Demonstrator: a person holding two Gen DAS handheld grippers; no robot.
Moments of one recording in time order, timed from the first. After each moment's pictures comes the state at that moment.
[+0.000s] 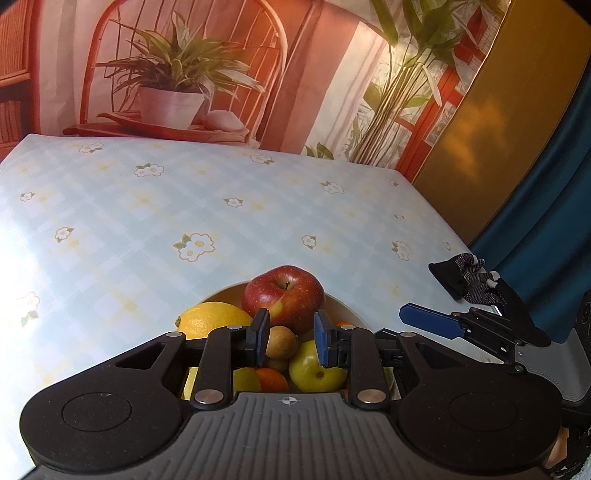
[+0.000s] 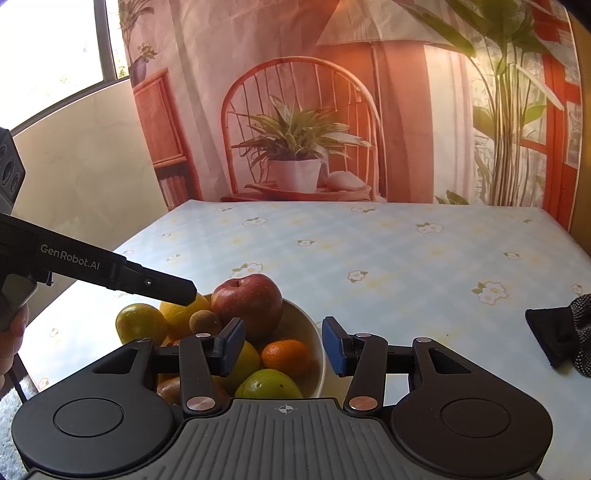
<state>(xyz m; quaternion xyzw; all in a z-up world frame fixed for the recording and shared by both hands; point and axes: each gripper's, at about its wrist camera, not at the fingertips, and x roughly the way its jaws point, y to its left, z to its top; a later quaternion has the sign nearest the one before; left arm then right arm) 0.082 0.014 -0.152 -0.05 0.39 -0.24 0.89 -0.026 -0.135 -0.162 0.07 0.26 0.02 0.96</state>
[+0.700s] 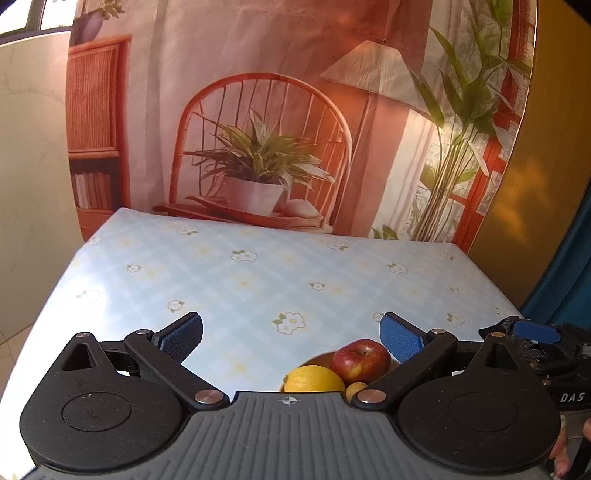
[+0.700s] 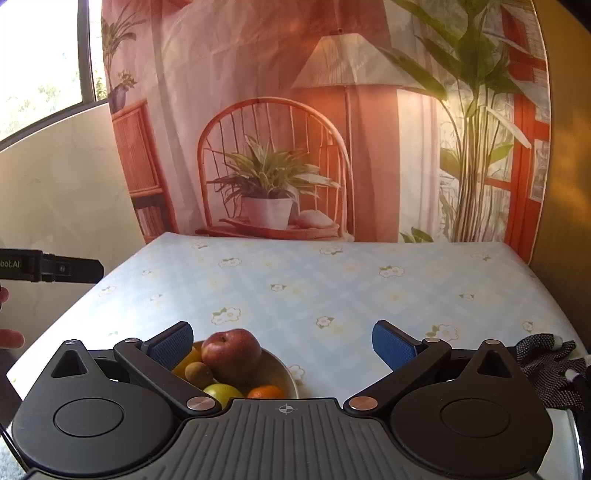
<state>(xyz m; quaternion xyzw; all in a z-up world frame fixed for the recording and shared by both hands) 0.042 0.057 -0.082 -0.02 0.29 -0.12 0.95 -0.043 -0.135 -0.093 0.06 0.23 -0.03 0.97</state>
